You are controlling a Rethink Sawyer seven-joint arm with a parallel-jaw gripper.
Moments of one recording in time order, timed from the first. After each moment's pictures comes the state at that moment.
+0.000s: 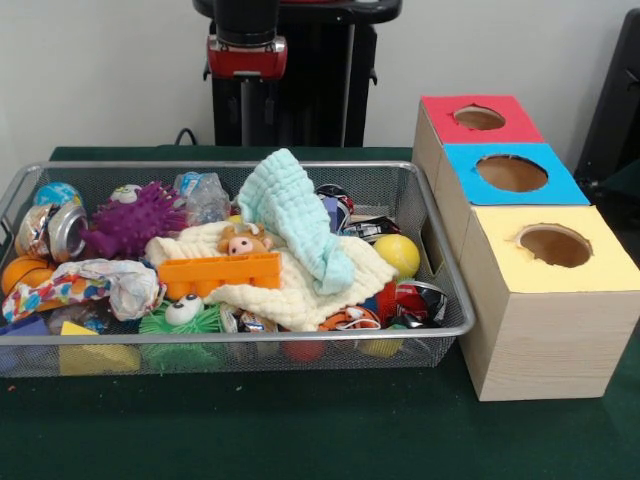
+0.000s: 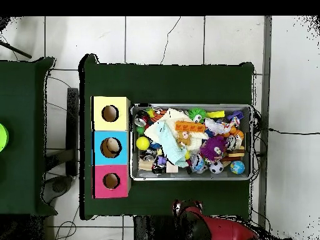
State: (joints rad) arm -0.65 -0.69 -0.01 2.24 -0.52 0.01 1.57
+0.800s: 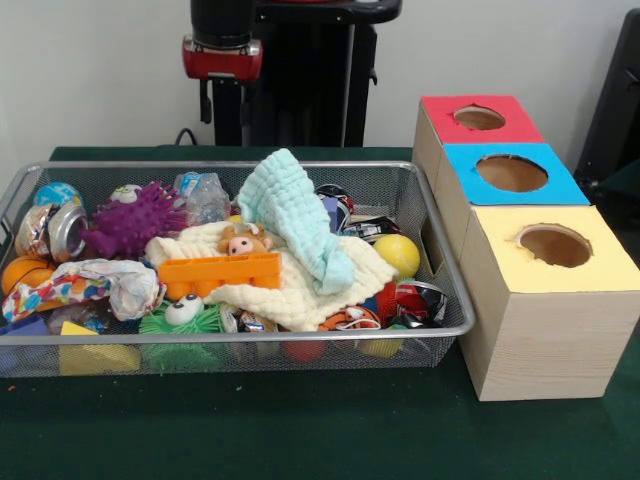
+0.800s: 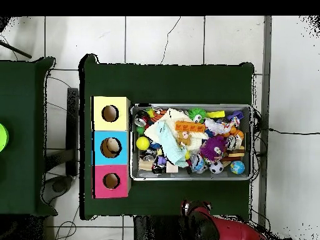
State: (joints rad) arm -0.67 -0.67 -0.05 2.20 -0.54 0.01 1.57
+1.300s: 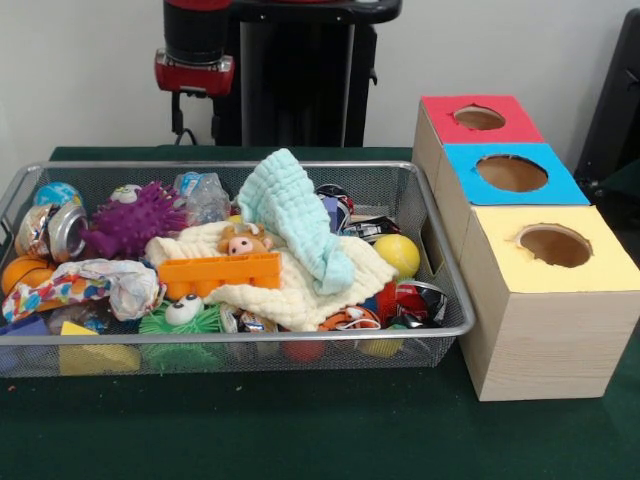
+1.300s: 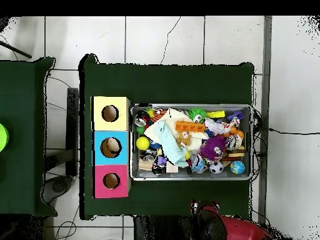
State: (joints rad) arm -0.69 -0.59 -0.11 2.12 -0.58 -0.01 1.57
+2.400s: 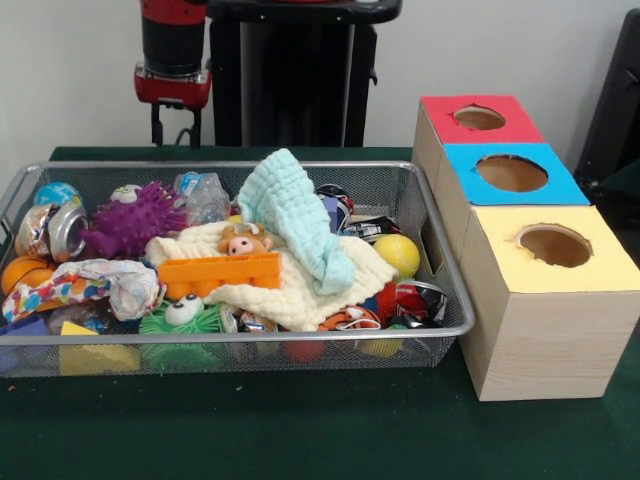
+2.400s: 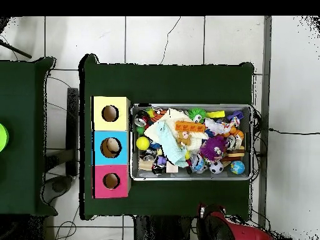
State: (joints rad) arm -0.78 -0.48 -0.14 2.07 -0.67 -0.13 1.57
